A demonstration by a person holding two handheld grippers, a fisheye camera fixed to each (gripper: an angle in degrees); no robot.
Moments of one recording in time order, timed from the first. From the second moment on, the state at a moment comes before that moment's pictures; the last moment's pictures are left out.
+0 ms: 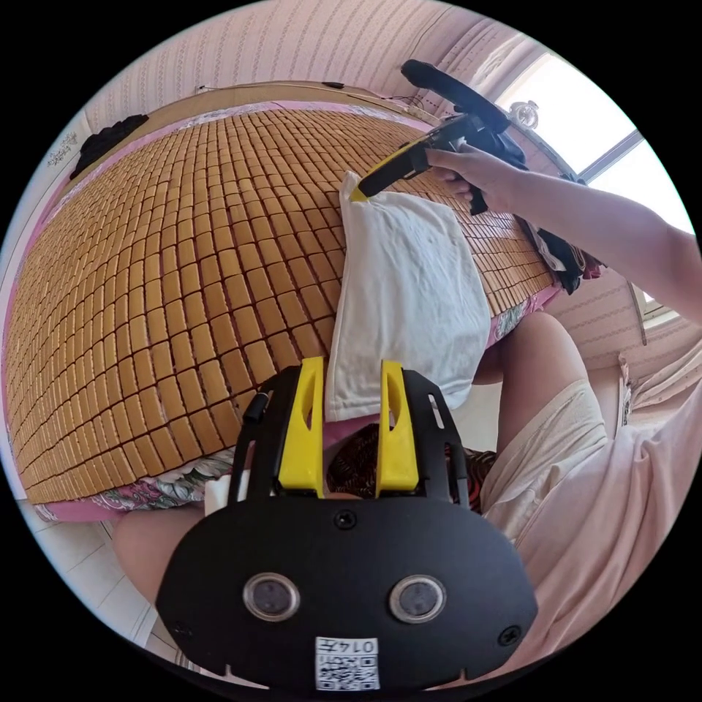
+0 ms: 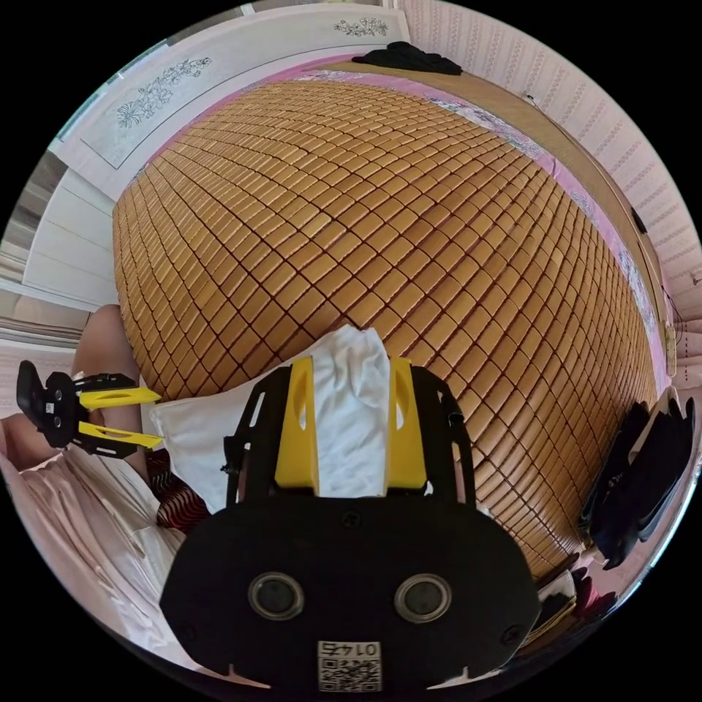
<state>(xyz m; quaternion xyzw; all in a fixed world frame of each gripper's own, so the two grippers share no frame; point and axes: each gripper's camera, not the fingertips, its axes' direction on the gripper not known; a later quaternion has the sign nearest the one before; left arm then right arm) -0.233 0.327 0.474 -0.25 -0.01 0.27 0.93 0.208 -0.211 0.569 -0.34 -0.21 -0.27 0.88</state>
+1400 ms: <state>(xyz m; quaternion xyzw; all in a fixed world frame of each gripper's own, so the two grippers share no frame) -0.335 0.236 0.363 -0.17 -0.02 0.27 0.95 0.226 -0.260 0.466 -0.13 -0.40 -0.38 0.82</state>
